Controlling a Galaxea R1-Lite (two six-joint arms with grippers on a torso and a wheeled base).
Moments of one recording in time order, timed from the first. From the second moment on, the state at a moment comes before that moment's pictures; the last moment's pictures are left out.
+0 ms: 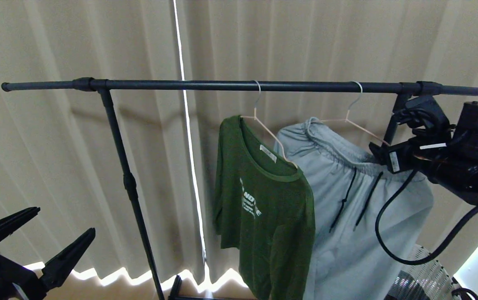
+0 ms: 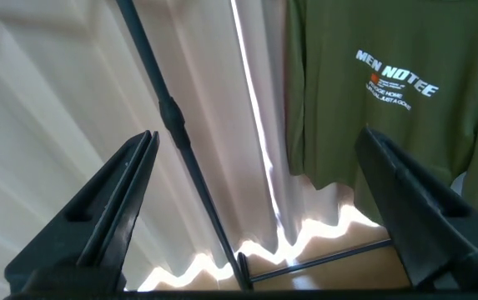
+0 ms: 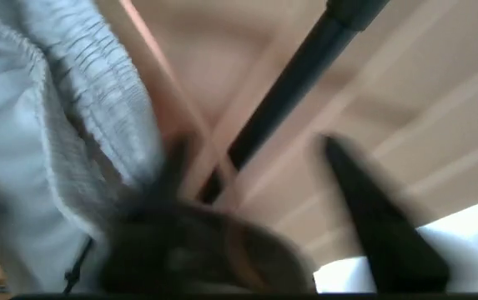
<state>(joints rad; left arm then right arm) -0.13 1.00 -0.07 -0.85 -0.08 0.23 0.20 1.64 -0.78 -0.69 -0.32 -0.32</state>
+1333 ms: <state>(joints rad) 0.16 0.54 -0.04 -0.50 -0.07 0.20 0.24 1.19 -0.02 -1.26 -0.12 -0.16</state>
